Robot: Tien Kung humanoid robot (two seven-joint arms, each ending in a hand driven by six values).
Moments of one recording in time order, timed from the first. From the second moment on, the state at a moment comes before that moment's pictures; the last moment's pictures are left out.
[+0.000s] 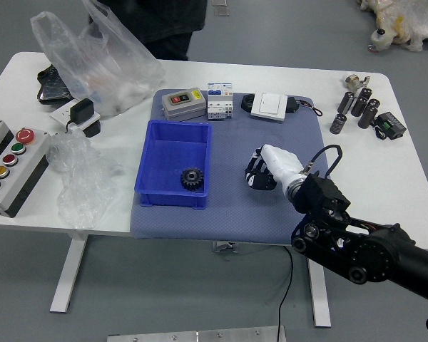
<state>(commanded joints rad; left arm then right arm) -0.07 0.13 -1.53 -0.18 1.75 0.10 0.14 0.63 -0.25 0.48 1.22 -1.68 -0.33 -0.54</state>
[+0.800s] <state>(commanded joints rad) -0.06 0.13 -1.55 -0.18 1.77 0.10 0.16 0.69 -0.24 0.56 1.27 -1.85 -0.13 -0.65</state>
